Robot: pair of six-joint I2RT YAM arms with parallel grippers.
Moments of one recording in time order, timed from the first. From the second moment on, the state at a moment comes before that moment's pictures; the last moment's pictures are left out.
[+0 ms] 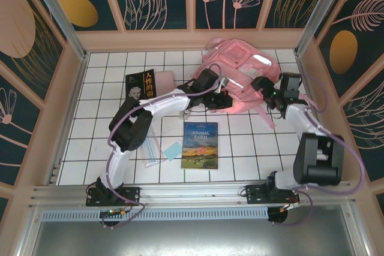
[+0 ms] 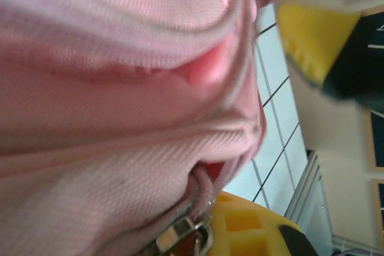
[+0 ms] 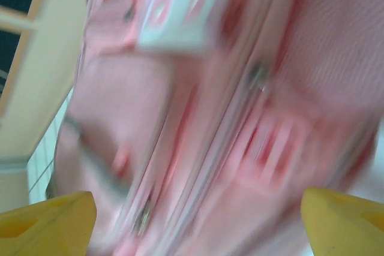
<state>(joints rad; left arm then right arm) -0.80 2.18 1.67 -0.18 0.53 -0.77 -0.06 1.37 0.82 -0.14 -0.40 0.74</state>
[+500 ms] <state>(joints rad) -0.82 2.21 1.67 -0.11 0.50 -0.82 -0.01 1.17 0.60 -0.19 -0.50 0.91</state>
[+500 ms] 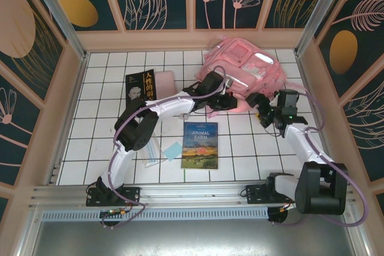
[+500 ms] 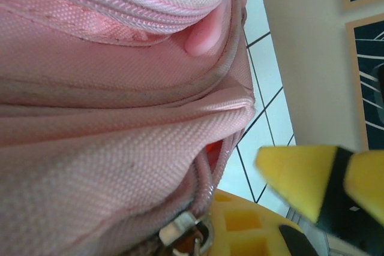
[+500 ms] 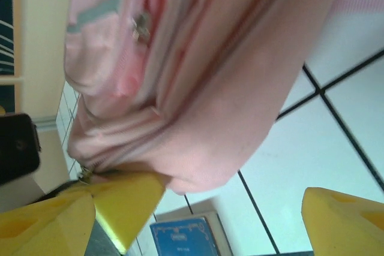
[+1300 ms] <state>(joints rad) -0.68 2.06 1.44 -0.19 0.51 -0.68 0.00 1.37 0.56 0.15 -0.57 0.99</state>
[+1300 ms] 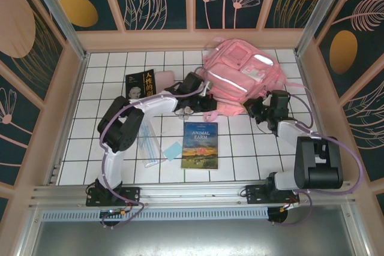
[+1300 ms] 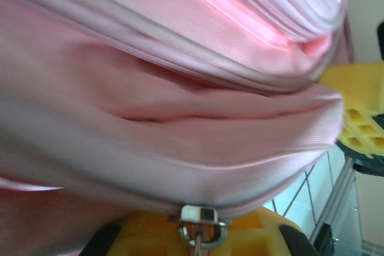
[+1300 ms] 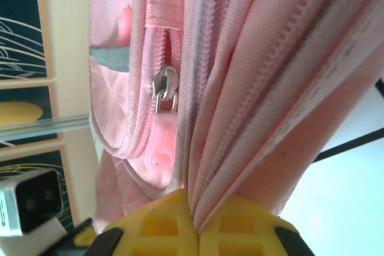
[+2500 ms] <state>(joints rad) -0.90 2.25 1.80 -0.18 0.50 -0.74 -0.15 1.23 0.79 -0.27 -0.37 0.68</state>
